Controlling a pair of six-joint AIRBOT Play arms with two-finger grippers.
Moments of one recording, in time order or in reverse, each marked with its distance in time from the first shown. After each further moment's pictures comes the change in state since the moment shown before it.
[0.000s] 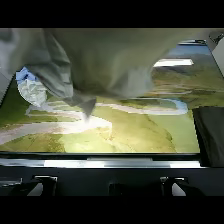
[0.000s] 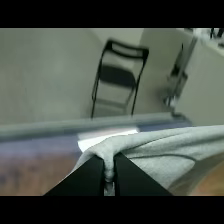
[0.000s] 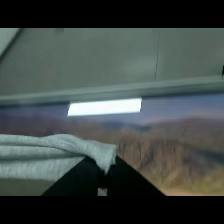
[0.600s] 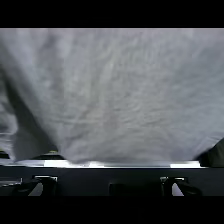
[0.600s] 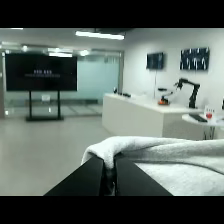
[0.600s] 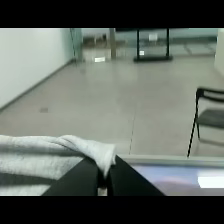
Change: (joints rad) left arm 0.012 0.055 0.116 0.077 0.061 0.000; right arm 0.000 0.146 0.028 -0.077 0.003 0.001
